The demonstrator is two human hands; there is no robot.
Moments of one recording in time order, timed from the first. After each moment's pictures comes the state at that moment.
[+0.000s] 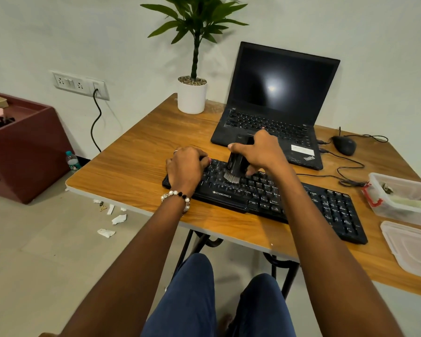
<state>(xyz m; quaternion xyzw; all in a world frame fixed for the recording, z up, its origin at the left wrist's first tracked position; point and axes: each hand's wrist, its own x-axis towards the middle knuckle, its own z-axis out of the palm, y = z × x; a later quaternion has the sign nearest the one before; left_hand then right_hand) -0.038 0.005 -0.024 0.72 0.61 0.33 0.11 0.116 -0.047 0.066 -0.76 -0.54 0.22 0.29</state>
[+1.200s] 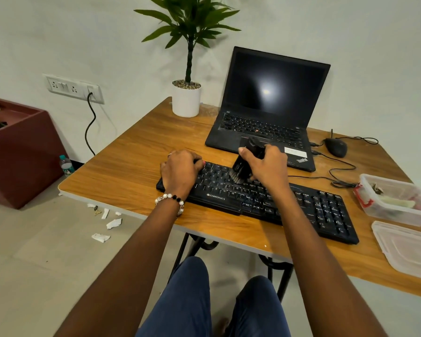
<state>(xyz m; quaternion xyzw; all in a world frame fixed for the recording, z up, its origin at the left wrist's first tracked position) -0.038 0.001 -0.020 0.72 0.60 0.33 0.11 0.142 -0.064 0.029 -0.73 -0.52 0.14 0.42</state>
